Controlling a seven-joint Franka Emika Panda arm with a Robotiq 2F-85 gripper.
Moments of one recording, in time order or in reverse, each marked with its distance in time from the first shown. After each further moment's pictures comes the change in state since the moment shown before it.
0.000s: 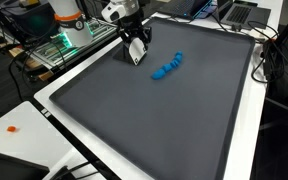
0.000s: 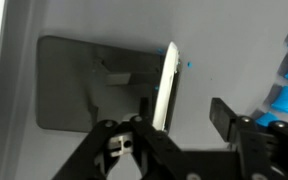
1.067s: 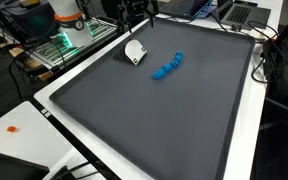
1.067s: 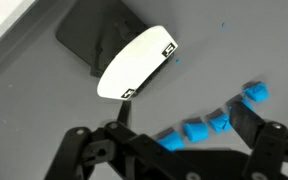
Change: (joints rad) arm -0.014 -0.208 0.046 0.063 -0.400 -0.275 -0.168
